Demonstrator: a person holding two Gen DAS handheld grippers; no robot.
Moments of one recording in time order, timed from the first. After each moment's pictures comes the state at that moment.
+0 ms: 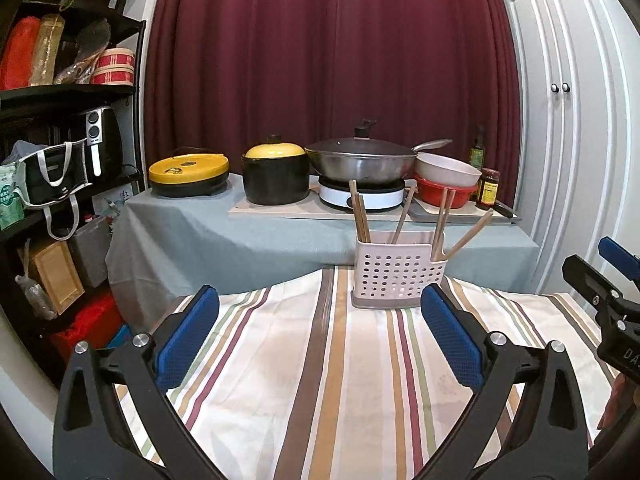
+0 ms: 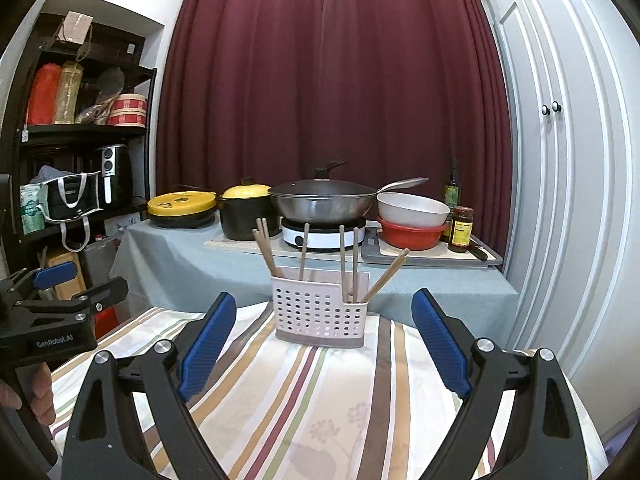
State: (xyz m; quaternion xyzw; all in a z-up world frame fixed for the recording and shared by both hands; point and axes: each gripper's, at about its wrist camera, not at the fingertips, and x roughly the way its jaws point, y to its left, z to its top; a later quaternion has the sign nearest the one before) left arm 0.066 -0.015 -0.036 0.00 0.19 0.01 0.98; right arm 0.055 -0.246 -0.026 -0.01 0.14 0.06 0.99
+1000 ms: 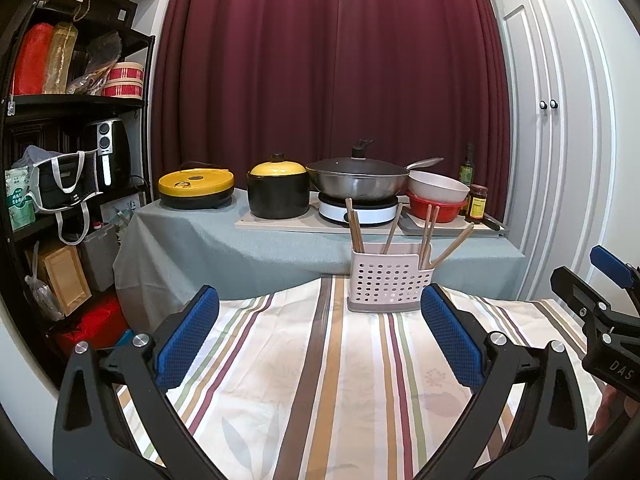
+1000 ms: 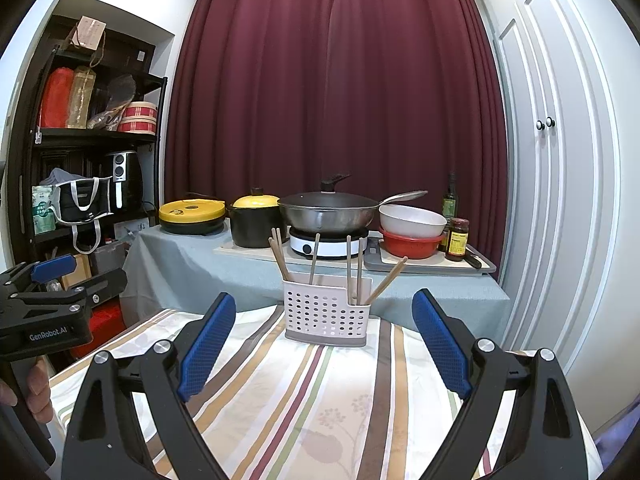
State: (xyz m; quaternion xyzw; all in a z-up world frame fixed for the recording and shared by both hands) left arm 0.017 -0.016 -0.016 0.00 0.16 0.01 0.99; right arm 0.014 -0.242 -0.016 -0.01 0.12 0.07 0.99
